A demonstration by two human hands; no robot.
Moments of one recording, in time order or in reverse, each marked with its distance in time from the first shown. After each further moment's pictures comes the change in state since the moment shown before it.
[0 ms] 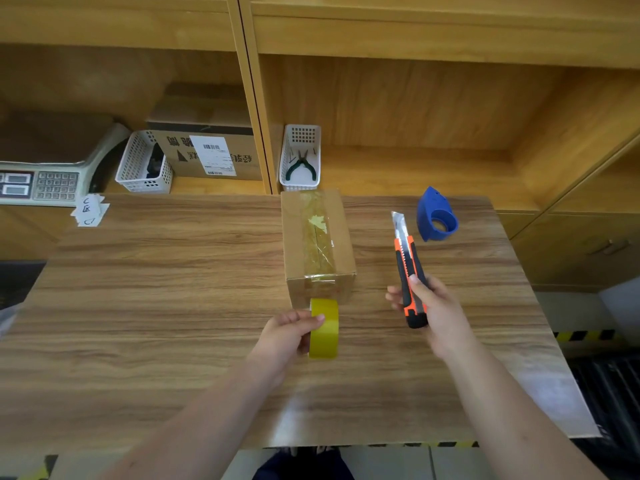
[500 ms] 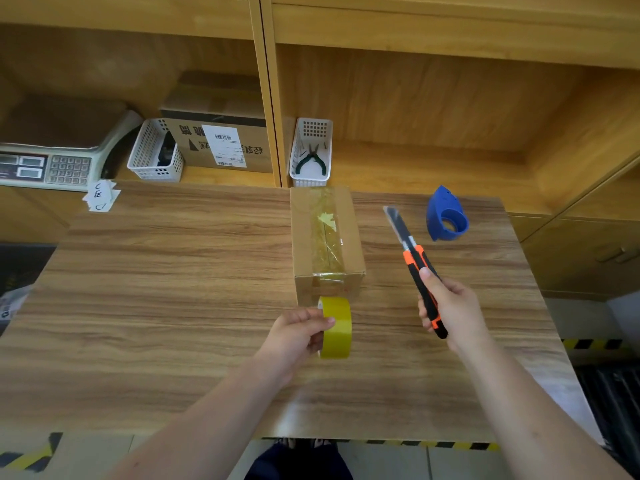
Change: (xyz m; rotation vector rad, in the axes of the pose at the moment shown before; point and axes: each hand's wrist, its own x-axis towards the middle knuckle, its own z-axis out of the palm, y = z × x) left_hand -0.006 -0.010 0.001 -0.054 -0.043 0.007; right_hand -0.007 -0.016 -0.004 -0.286 0.100 0.010
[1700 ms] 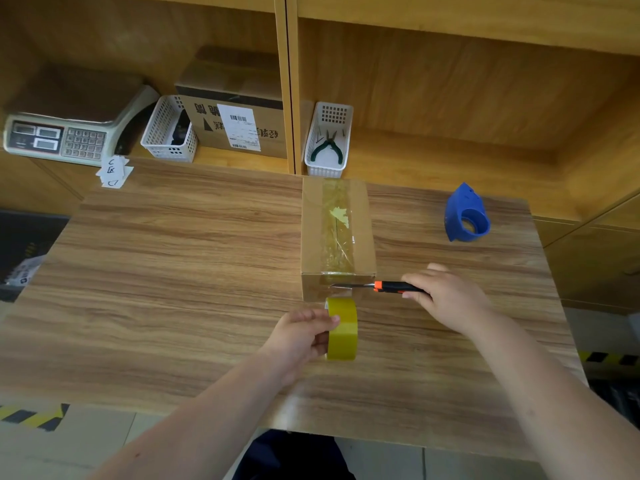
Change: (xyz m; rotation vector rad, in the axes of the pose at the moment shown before) left_hand 0.006 -0.006 -0.001 -0.067 0.054 -0.104; right_hand 0.053 -0.008 -0.001 -1.378 -0.377 -0.687
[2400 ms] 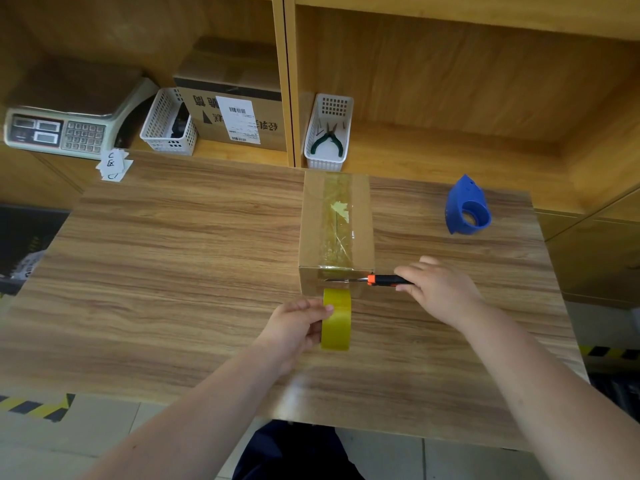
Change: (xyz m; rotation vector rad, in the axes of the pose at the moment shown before) left_hand 0.000 0.000 0.001 0.004 0.063 0.014; right_hand 0.005 -0.002 0.011 -0.121 0.056 -0.098
